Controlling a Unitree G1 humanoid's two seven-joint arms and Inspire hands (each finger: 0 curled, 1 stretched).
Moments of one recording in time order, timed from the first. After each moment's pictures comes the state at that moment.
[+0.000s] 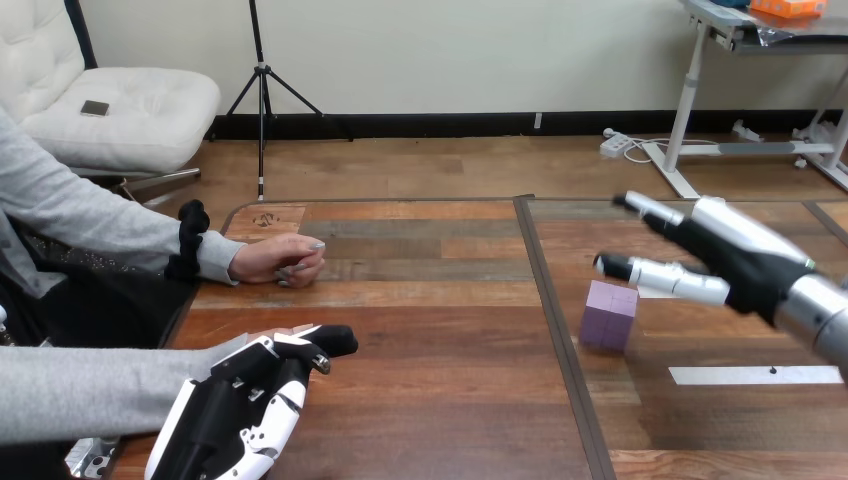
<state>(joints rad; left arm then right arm) 0.40 0.11 0.01 0.01 -0.50 -0.43 -0.54 -0.39 -0.68 0.07 0.48 -0.35 -0.27 0.39</state>
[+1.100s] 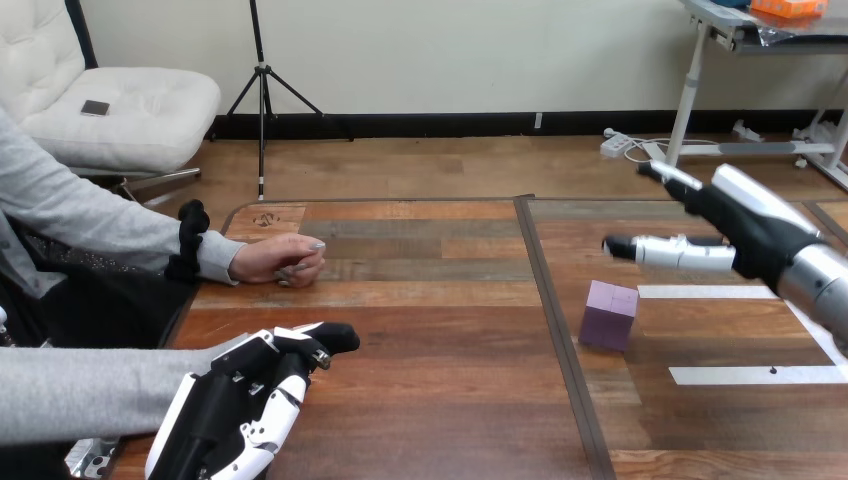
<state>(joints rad) 0.39 0.11 0.02 0.02 -0.50 -0.43 -0.54 -0.57 -0.63 0.09 0.82 -0.35 -0.29 0.33</state>
